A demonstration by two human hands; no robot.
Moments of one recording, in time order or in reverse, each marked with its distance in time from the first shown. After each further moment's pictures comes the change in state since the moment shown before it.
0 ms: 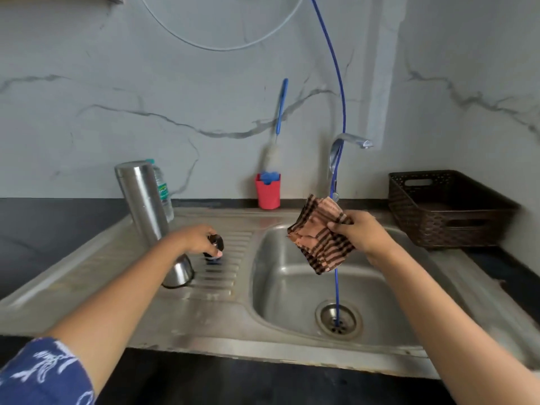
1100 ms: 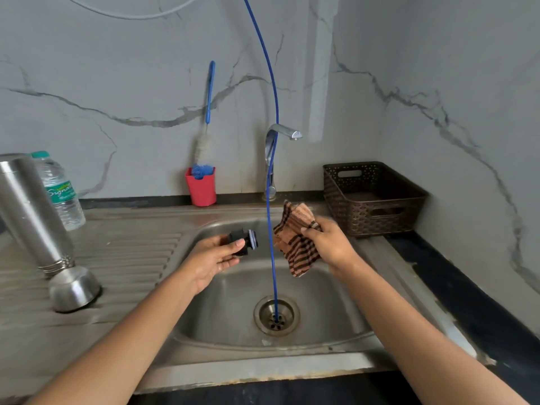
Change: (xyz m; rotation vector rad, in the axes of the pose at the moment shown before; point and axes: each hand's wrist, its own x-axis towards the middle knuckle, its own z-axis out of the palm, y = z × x) left_hand -0.001 0.142 0.111 -1.396 -0.170 0.202; right_hand -0.007 0.058 -0.049 0.131 0.131 0.058
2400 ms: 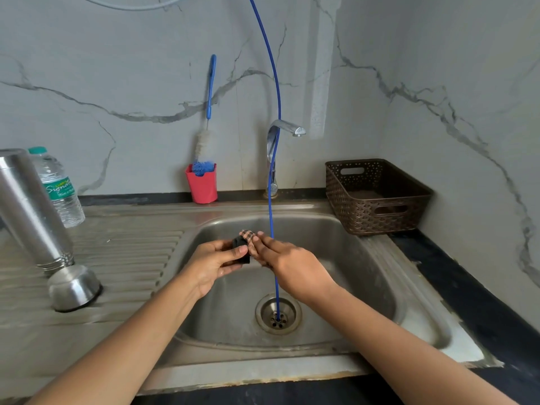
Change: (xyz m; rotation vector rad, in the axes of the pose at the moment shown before) left_hand -0.010 -0.003 0.003 -0.031 0.009 0.019; right_hand -0.019 0.026 0.051 -1.037 -0.178 -0.800
